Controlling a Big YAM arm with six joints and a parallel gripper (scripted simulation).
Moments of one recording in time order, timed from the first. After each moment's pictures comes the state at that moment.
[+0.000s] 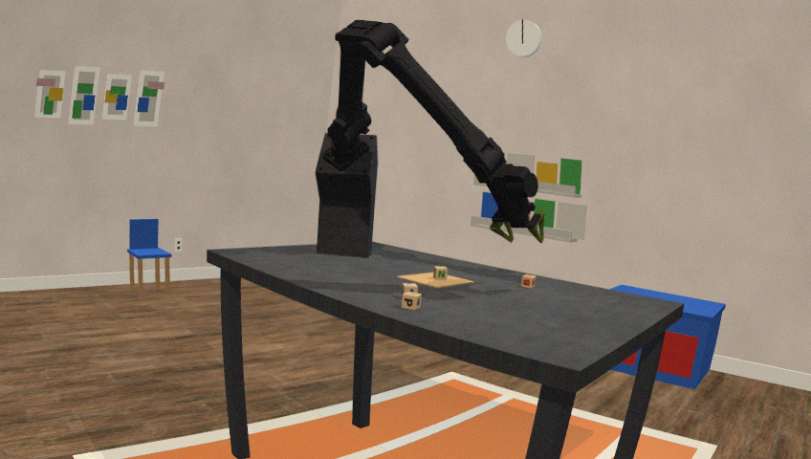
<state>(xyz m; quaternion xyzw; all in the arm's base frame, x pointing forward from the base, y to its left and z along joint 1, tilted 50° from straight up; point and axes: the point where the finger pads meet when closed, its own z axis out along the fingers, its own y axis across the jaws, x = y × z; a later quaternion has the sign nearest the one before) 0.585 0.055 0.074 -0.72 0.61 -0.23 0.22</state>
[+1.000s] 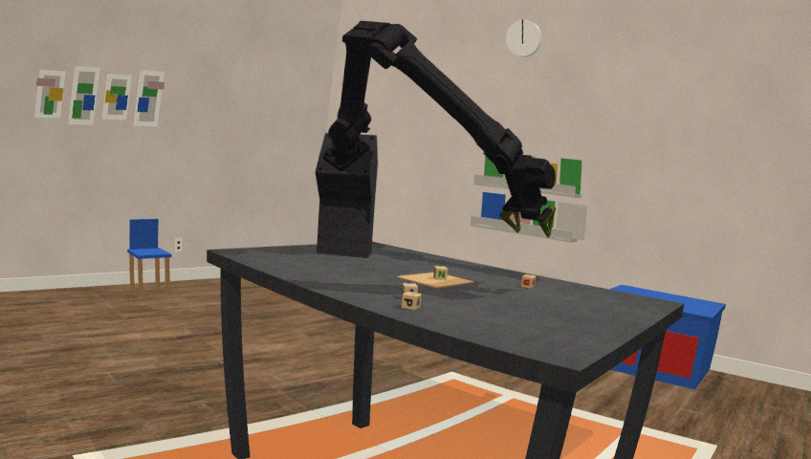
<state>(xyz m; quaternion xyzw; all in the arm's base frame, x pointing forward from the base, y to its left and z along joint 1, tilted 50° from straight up) 0.587 0.086 0.076 -0.71 0.65 -0.22 0.16</state>
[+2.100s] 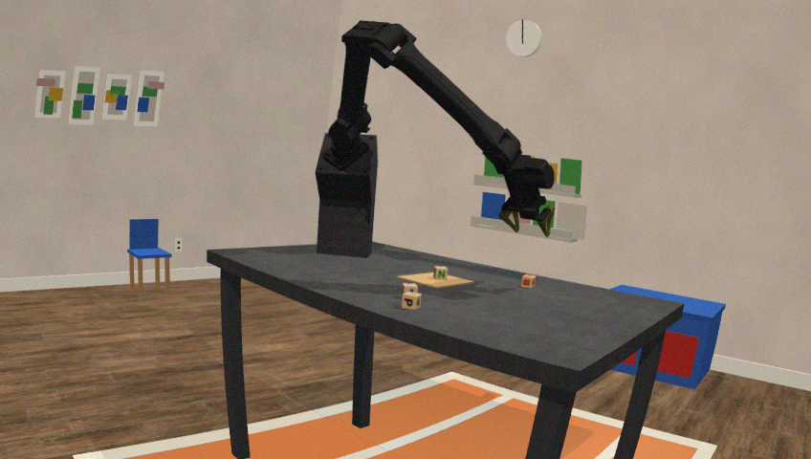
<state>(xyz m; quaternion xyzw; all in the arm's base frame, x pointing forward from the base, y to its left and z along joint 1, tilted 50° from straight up) 0.584 0.086 0.074 -0.71 0.65 -0.21 0.16</state>
